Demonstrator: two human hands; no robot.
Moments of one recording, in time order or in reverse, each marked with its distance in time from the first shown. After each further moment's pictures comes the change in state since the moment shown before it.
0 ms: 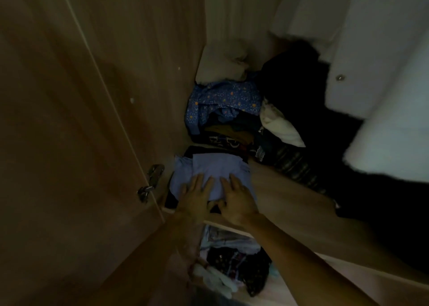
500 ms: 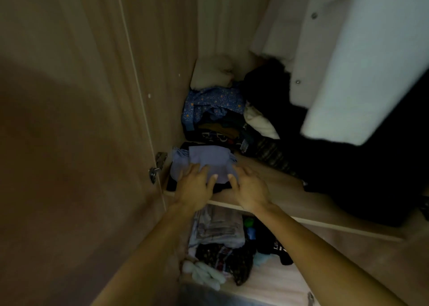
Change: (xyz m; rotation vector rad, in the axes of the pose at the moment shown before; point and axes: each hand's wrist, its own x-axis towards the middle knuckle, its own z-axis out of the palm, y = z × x) left_hand -0.073 0.066 -0.094 -0.150 0.186 -0.024; right_hand -0.107 -0.052 -0.072 -0.108 0.349 0.041
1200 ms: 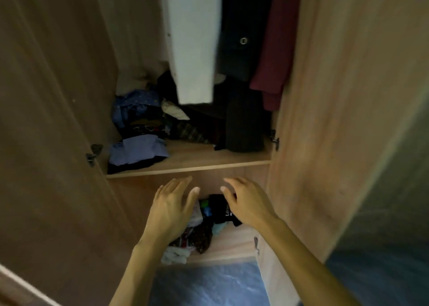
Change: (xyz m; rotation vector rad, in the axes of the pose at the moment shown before) left_hand -0.271 0.246 -0.061 -0.094 -0.057 0.245; right_hand -0.353 0.036 -0.206 -0.058 0.112 0.141
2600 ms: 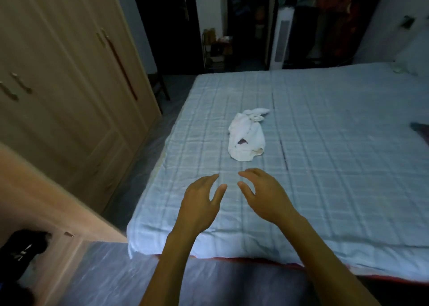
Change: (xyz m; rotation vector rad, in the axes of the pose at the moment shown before) left_hand -0.555 0.386 0.017 -0.567 -0.929 0.970; right_hand -0.793 -0.169 -0.170 -0.231 0.573 1.270
